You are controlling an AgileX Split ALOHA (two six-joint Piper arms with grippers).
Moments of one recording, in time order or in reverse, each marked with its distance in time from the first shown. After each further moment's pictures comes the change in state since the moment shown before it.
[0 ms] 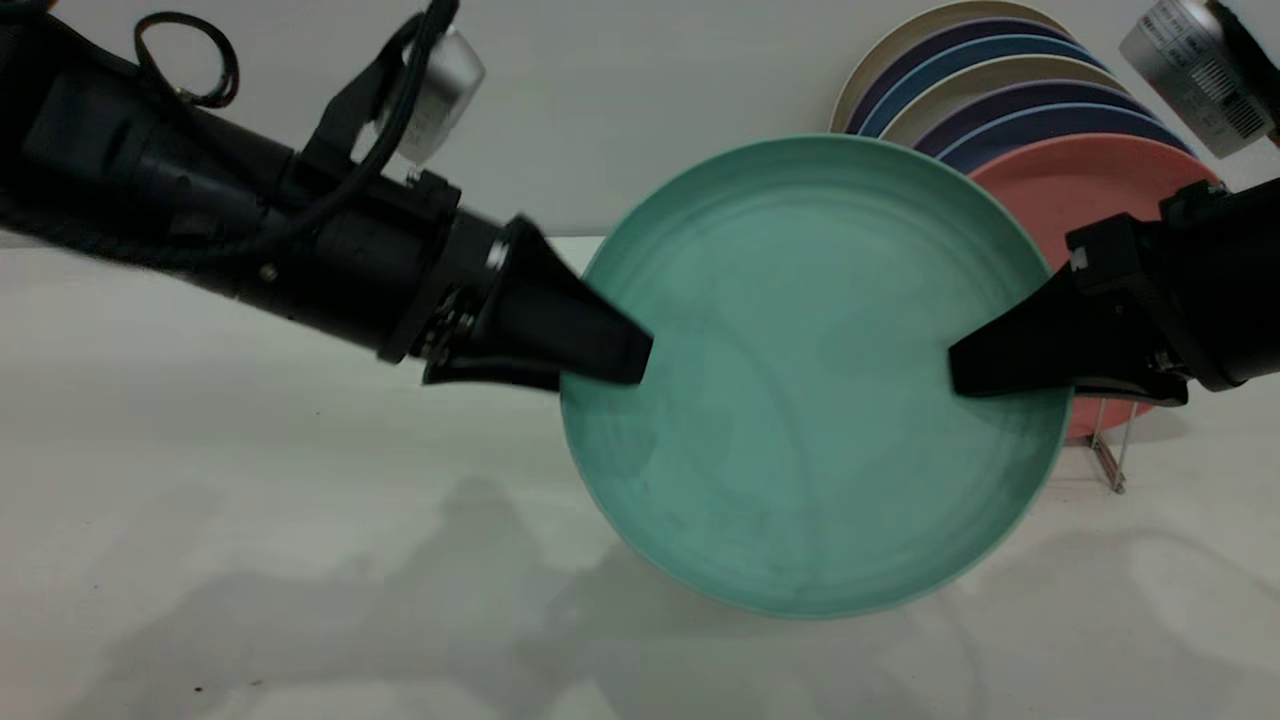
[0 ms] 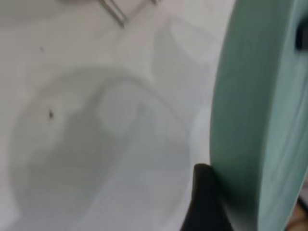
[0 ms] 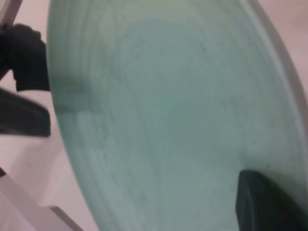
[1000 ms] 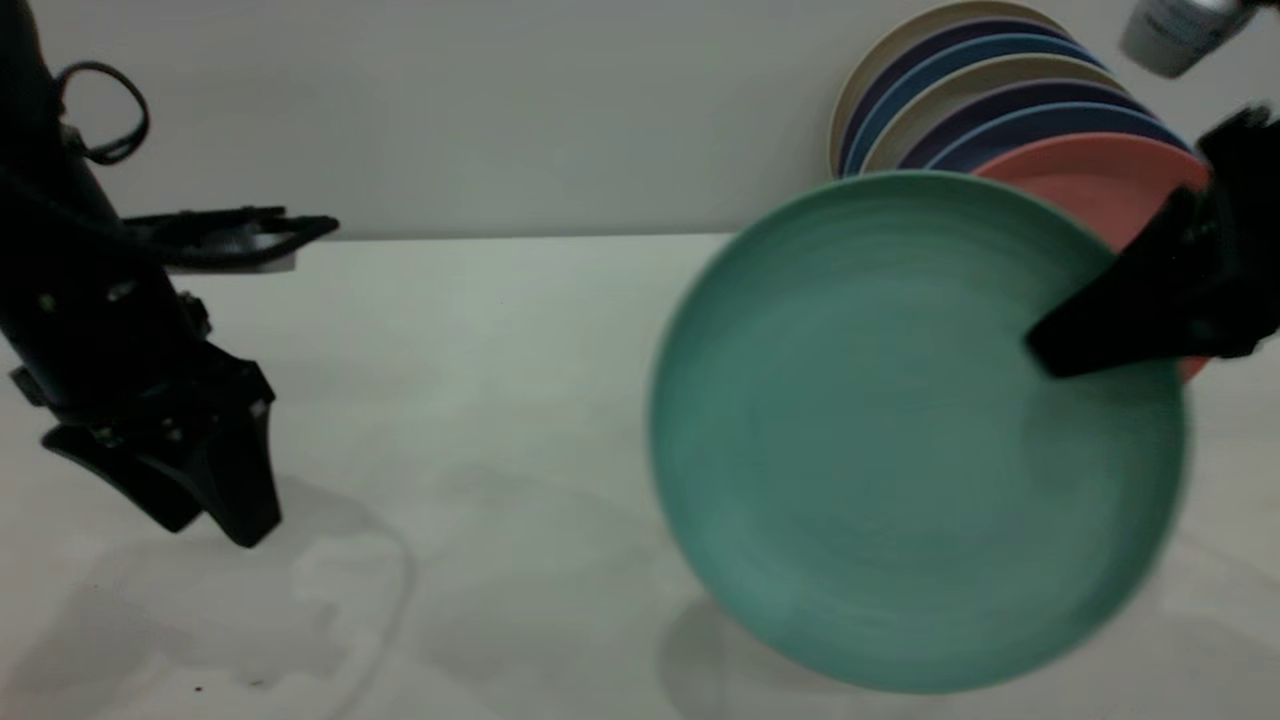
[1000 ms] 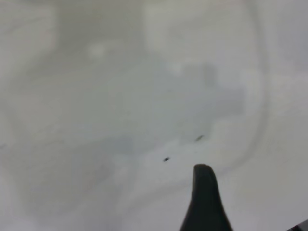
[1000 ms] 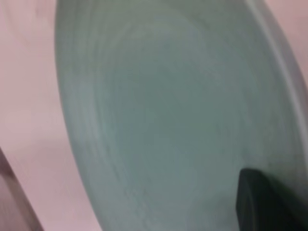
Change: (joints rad) left arm 0.138 0.000 -0.127 1.181 -0.115 -1.119; right arm 0.000 -0.166 -0.133 -0.645 -0.104 -0.035
